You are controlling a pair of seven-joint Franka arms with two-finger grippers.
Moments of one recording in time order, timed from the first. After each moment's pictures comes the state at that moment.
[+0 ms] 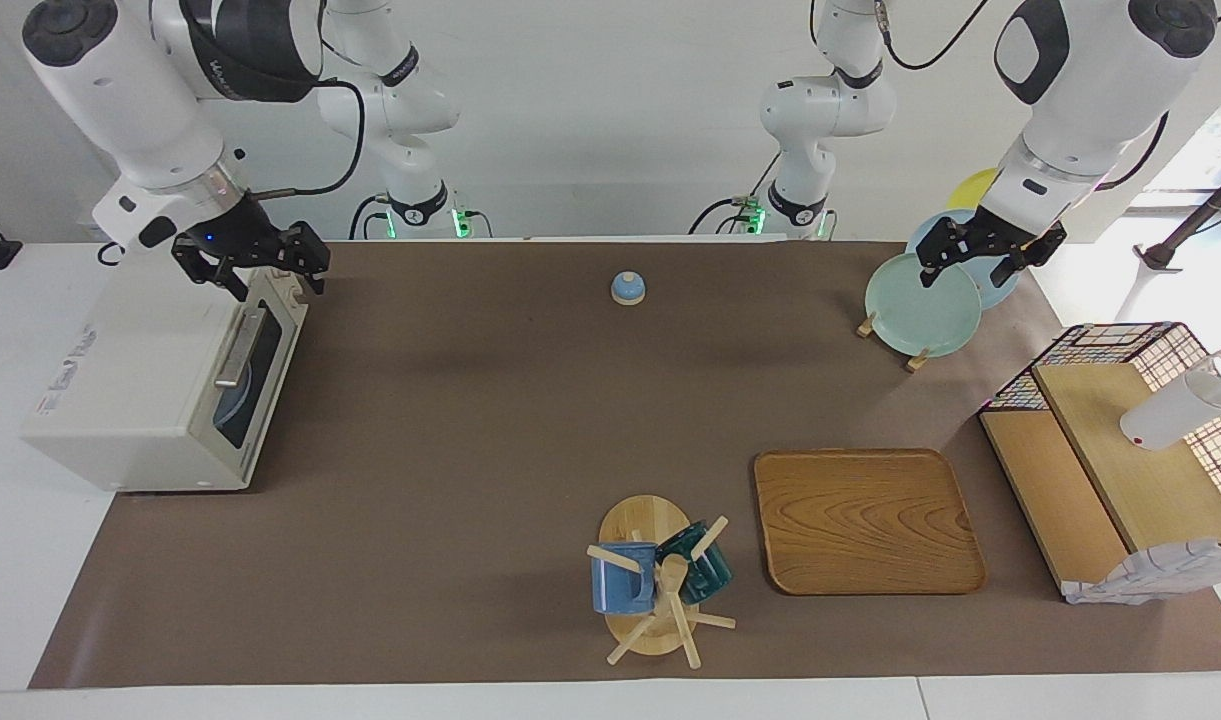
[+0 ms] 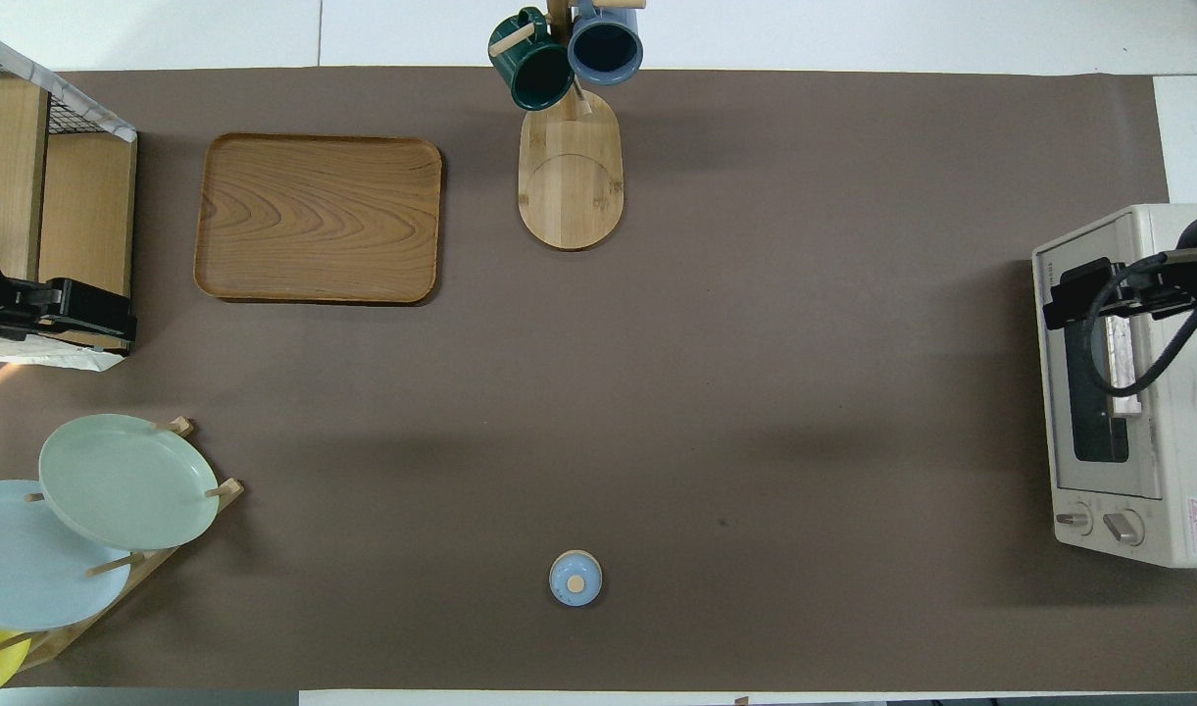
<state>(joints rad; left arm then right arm) -0.03 -0.04 -0.02 -1.69 0.00 1.59 0.03 0.05 0.02 -0.10 -1.62 0.03 1.55 -0.12</state>
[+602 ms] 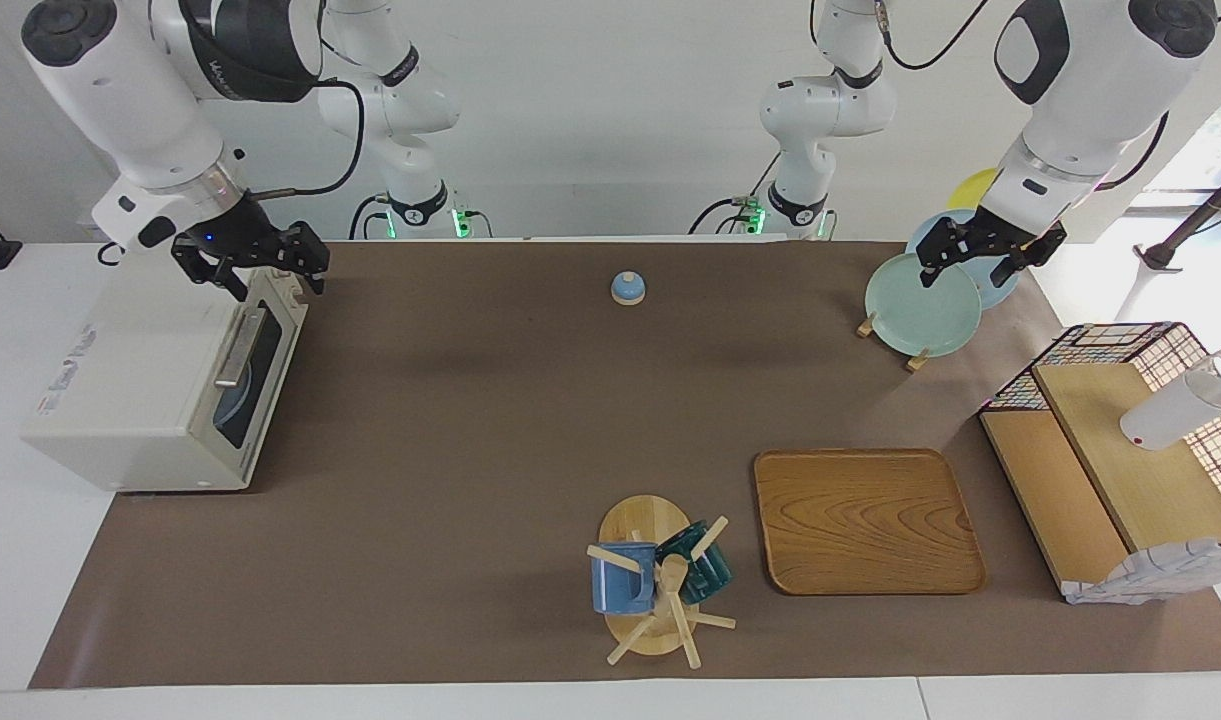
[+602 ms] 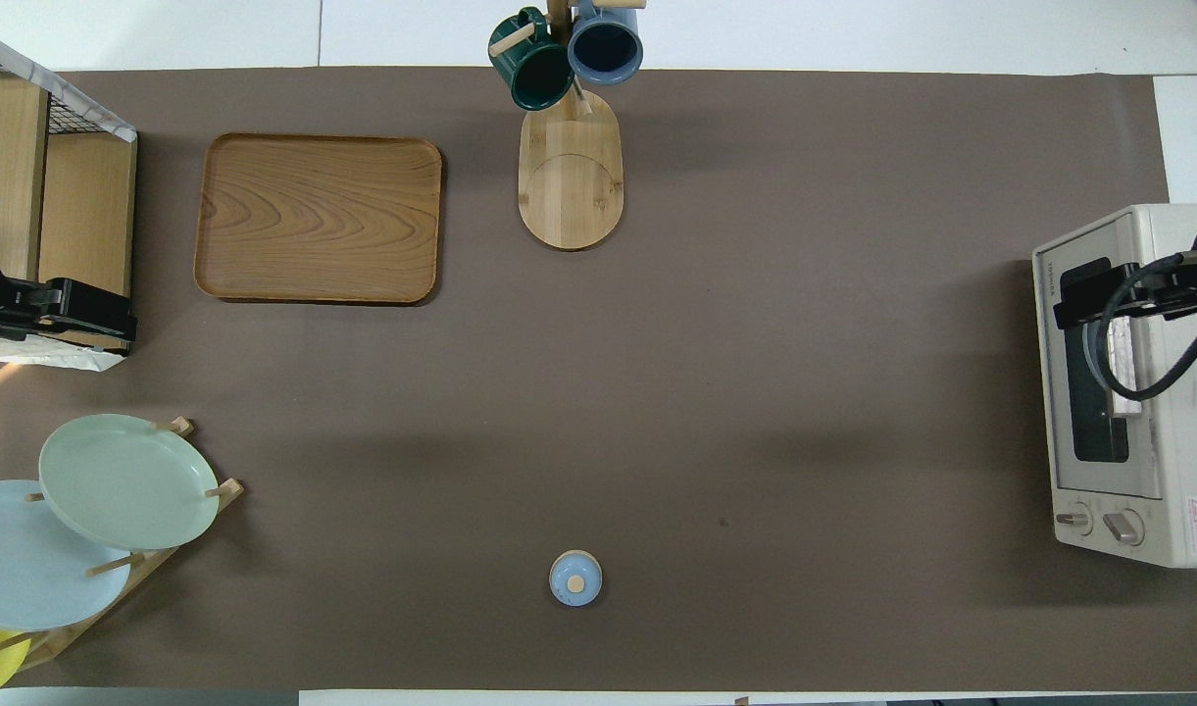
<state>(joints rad) -0.03 -0.04 -0.02 -1.69 0.00 1.59 0.03 0.04 0.00 -0.11 -1.62 0.03 1.55 -0.12</state>
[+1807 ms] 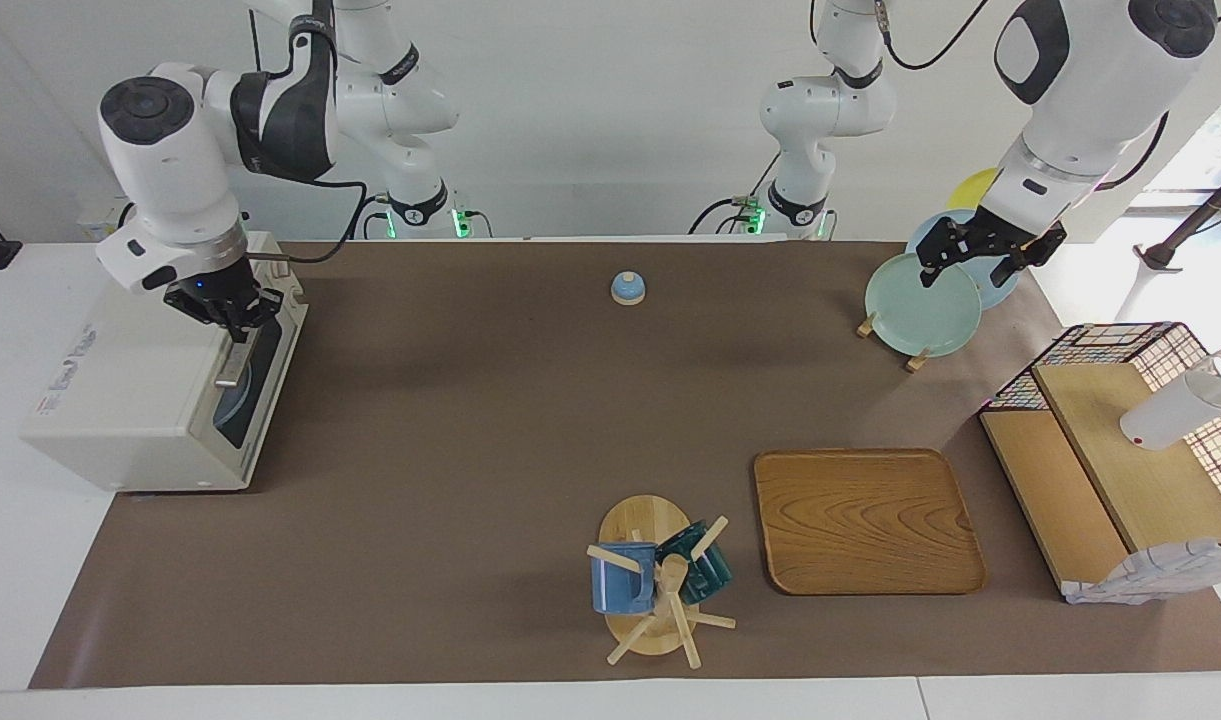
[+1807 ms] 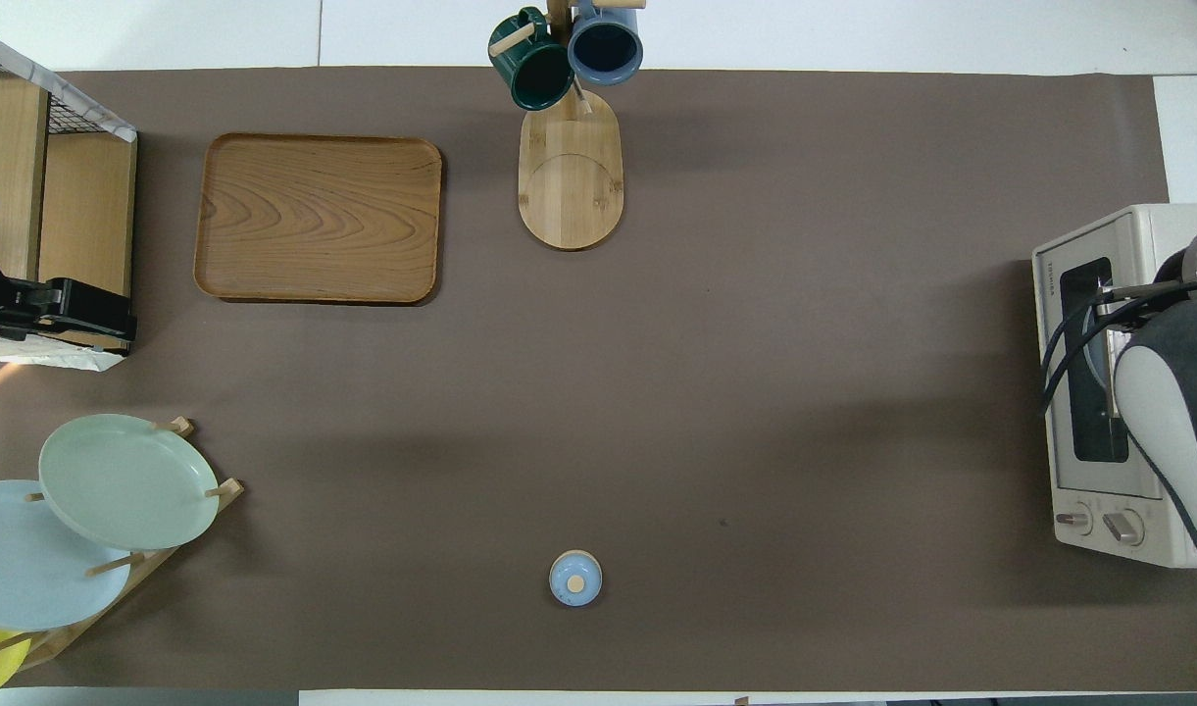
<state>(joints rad) -0.03 -0.04 -0.02 -1.69 0.00 1.59 0.03 0.03 -0.01 -0.11 -1.89 -0.29 1.85 -0.04</state>
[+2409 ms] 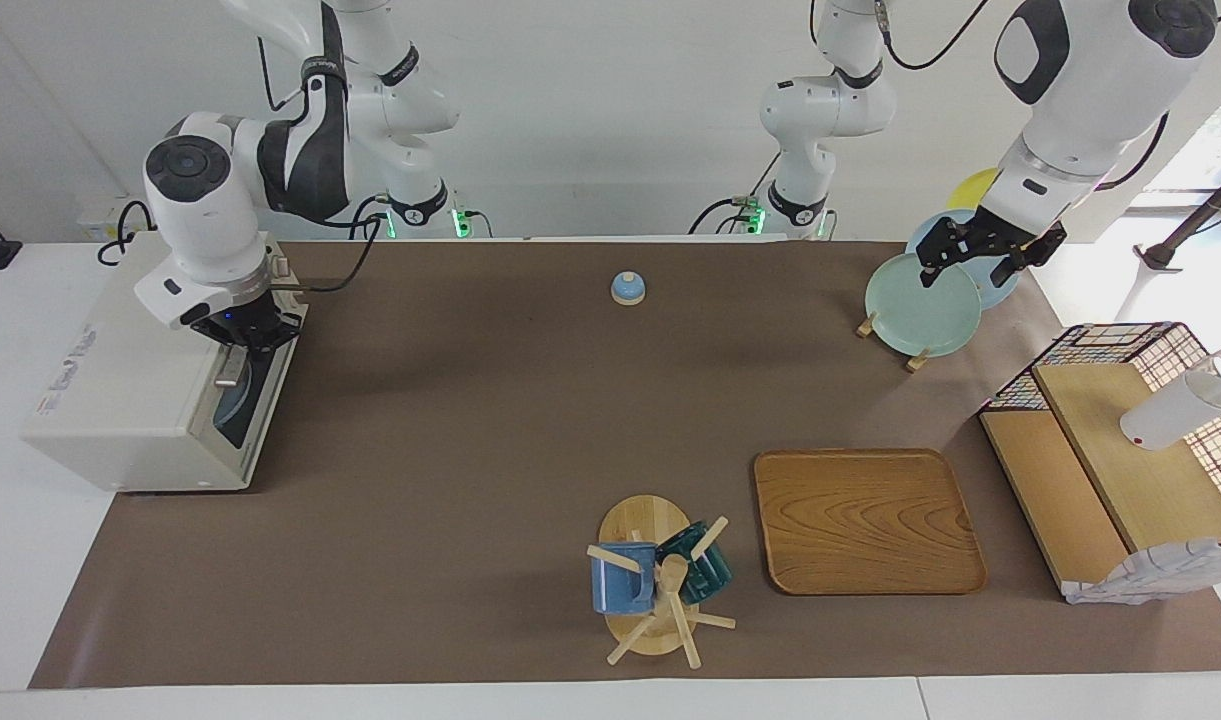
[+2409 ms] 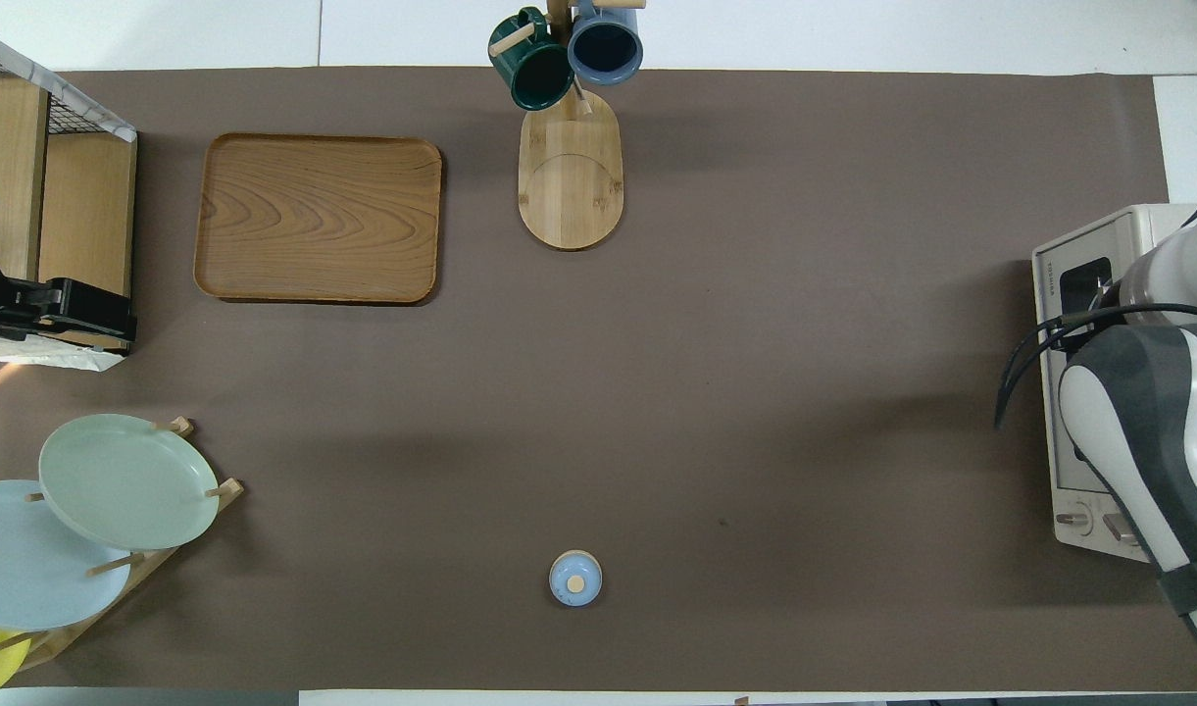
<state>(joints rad) -0.03 -0.04 -0.02 -1.69 0.00 1.59 0.03 0.03 0.01 -0.11 -2.01 -0.25 1.94 -0.04</state>
